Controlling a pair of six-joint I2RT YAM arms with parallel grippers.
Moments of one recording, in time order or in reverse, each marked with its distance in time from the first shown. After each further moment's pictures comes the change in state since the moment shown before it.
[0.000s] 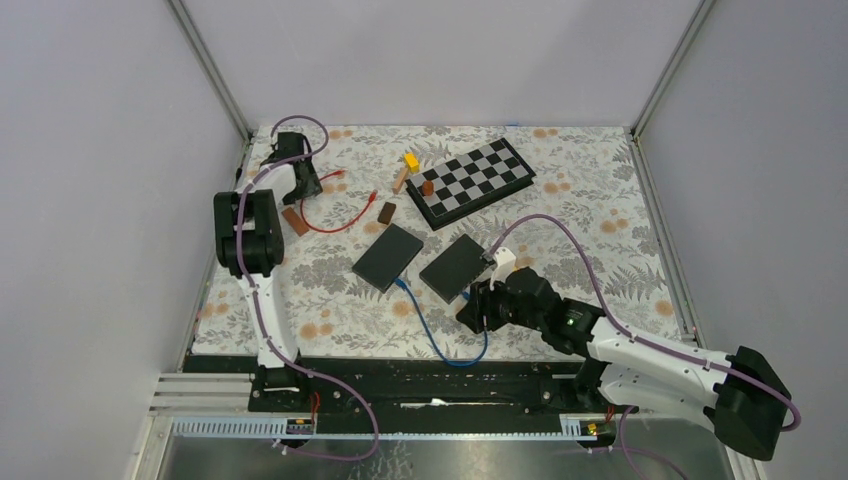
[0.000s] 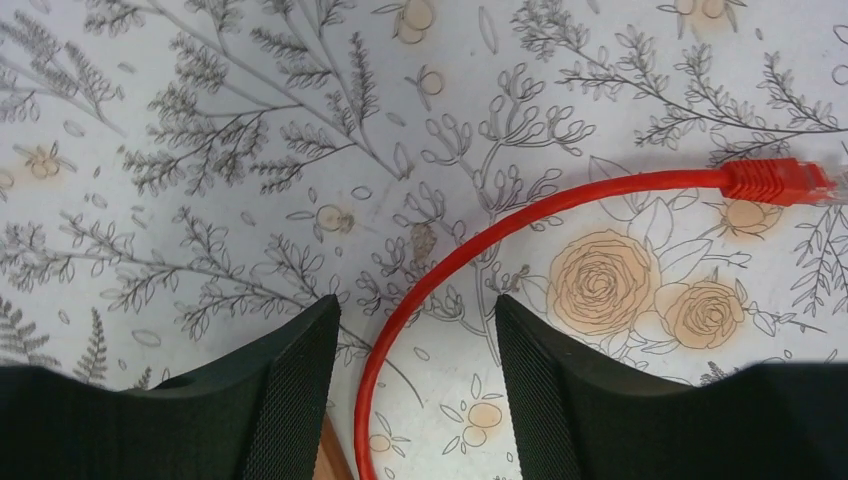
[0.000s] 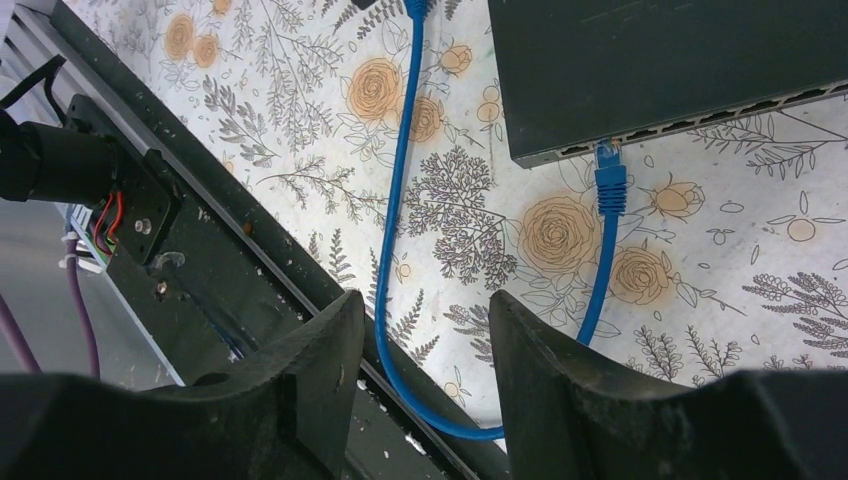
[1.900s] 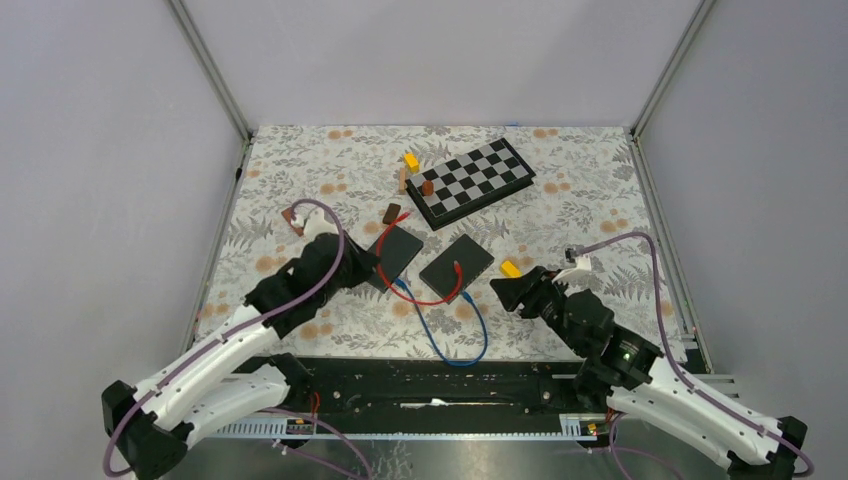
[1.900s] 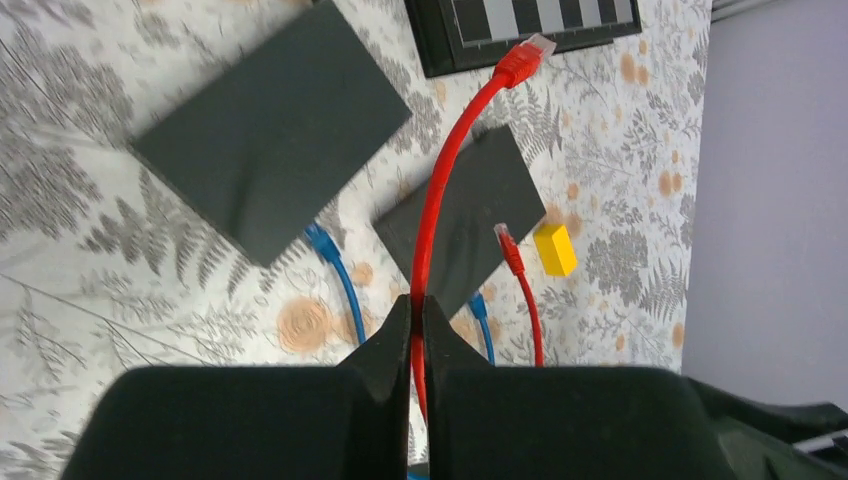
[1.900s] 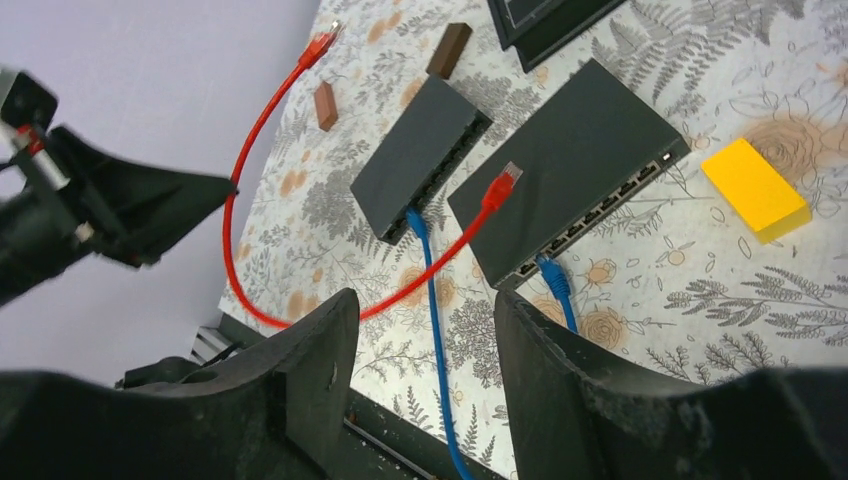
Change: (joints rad) left arm -0.734 -1.319 -0.843 -0.079 -0.095 -0.633; right arm 0.000 -0.565 -0.091 -0.108 0.402 0.306
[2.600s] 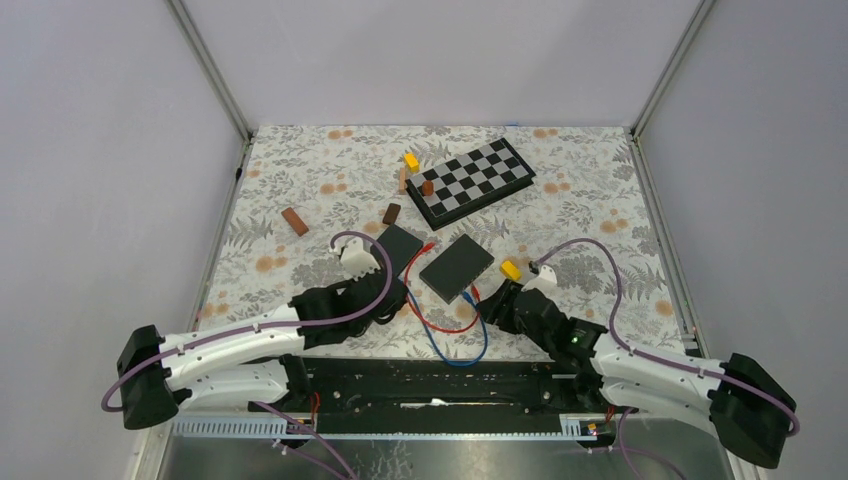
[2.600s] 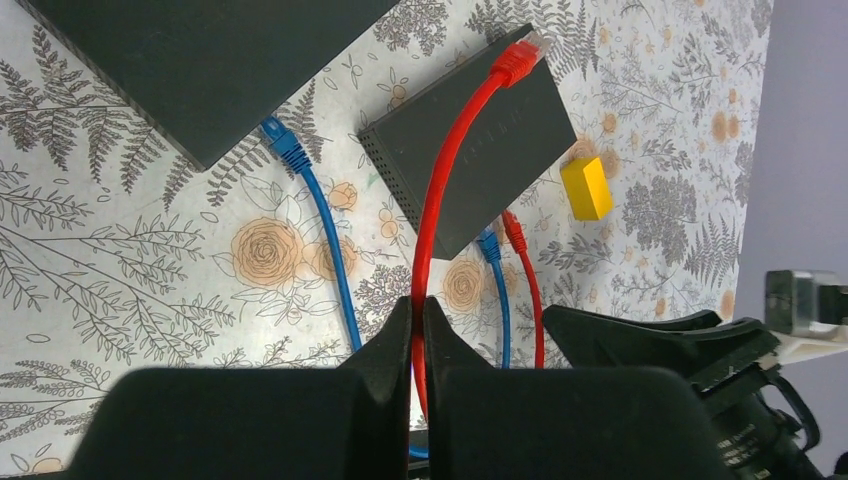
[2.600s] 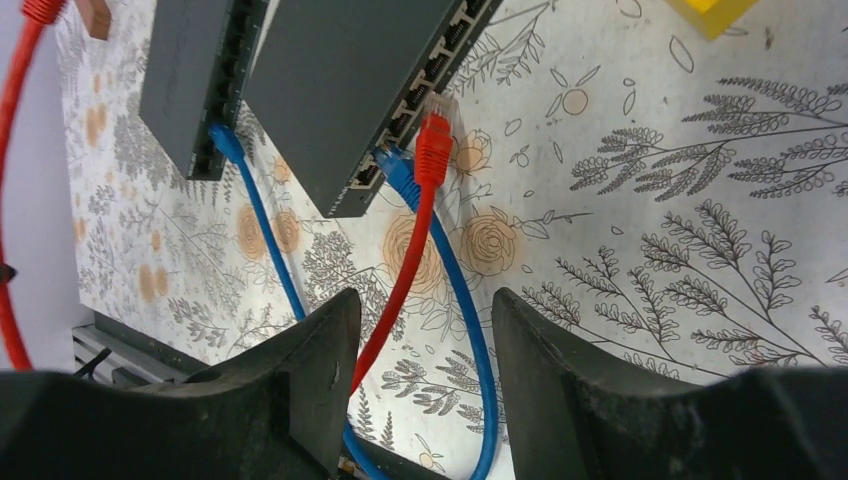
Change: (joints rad) left arm -0.451 0.141 -0.061 -0.017 -0.312 -0.323; right arm 0.000 0.466 -0.141 0.211 -0.022 0.230
